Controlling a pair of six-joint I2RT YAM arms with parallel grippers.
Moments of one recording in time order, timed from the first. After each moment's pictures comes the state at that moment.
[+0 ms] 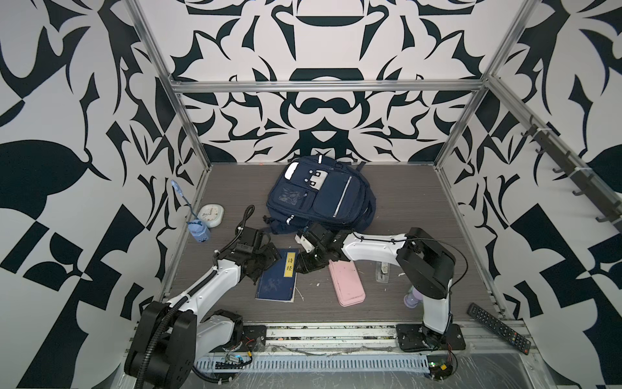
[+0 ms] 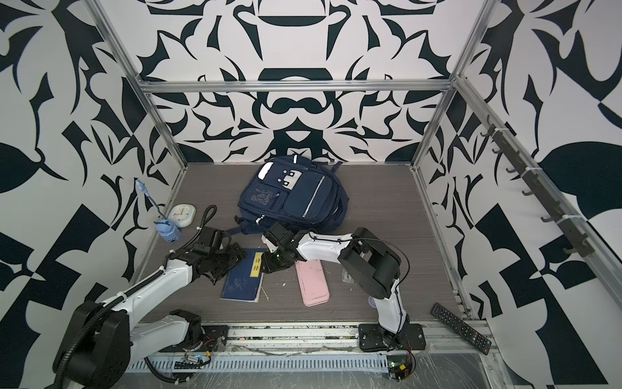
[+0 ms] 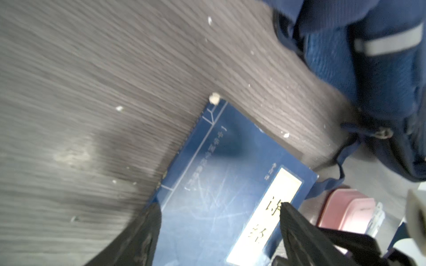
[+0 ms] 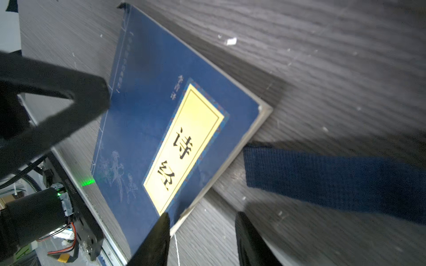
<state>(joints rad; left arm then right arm) -0.35 1.15 0.51 -0.45 0.16 -0.90 0.96 1.95 1.22 -0.32 -0.35 0.60</state>
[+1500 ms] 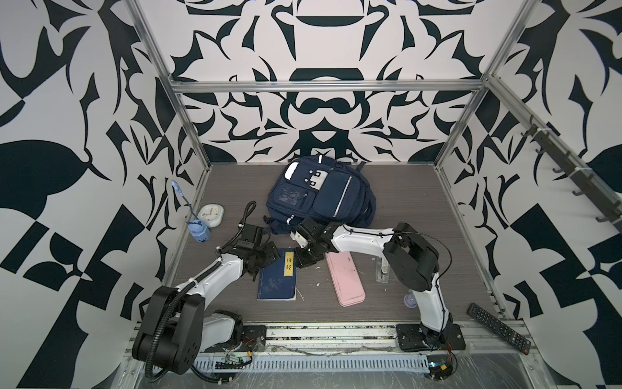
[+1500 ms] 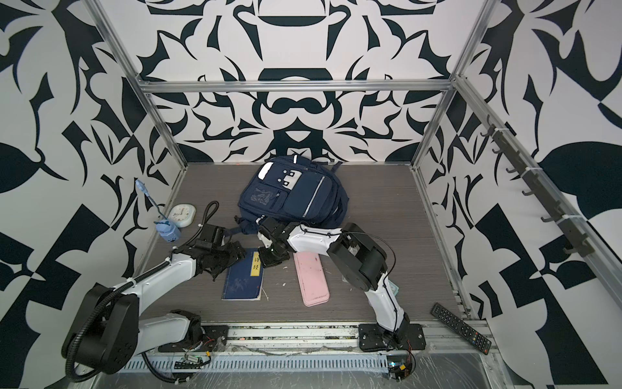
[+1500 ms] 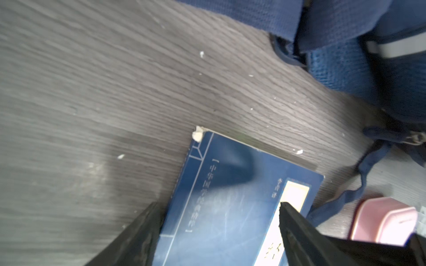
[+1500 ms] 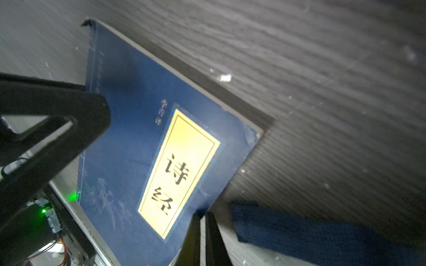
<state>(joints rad) -0.31 1.23 0.51 -0.37 0.13 -0.75 0.92 2.08 1.43 -0.48 -0.35 0.55</state>
